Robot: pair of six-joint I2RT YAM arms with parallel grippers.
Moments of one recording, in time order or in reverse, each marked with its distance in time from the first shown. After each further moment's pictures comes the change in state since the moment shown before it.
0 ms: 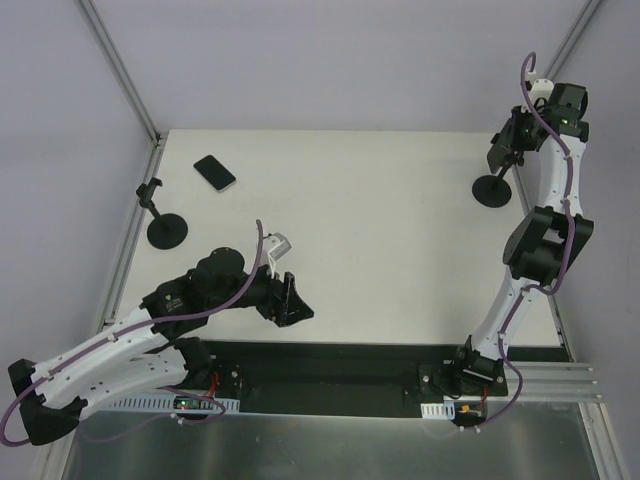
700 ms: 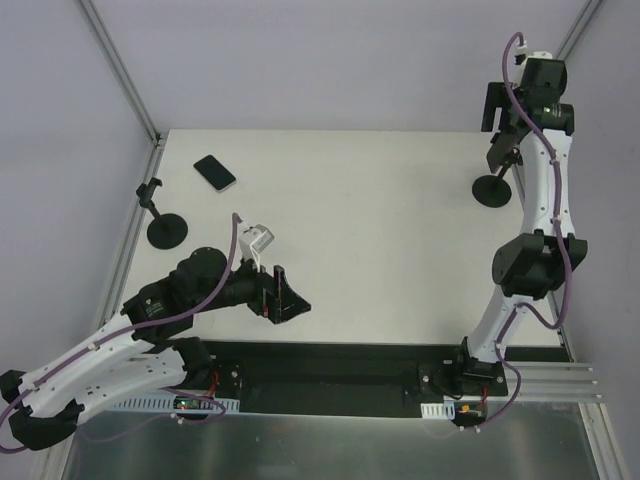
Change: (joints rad) left arm 0.000 -0.074 0.051 -0.032 -0.058 -0.067; right arm 0.177 -0.107 0.143 -0.116 0.446 0.125
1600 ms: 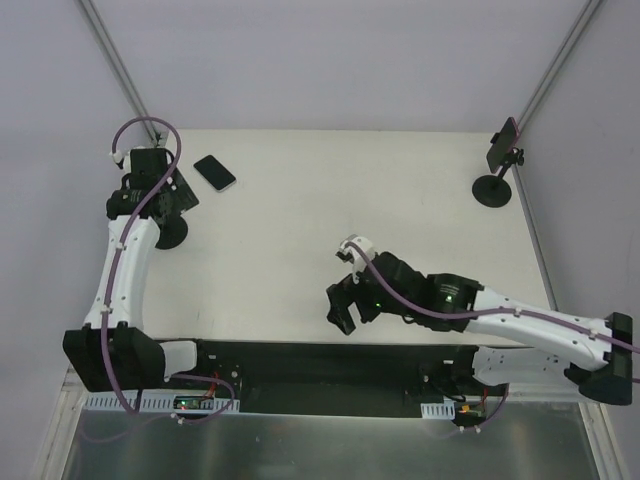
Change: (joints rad) left arm 0.981 0.587 0.495 -0.359 -0.512 0.139; right arm 1.348 -0.901 -1.336 0.259 -0.003 0.554
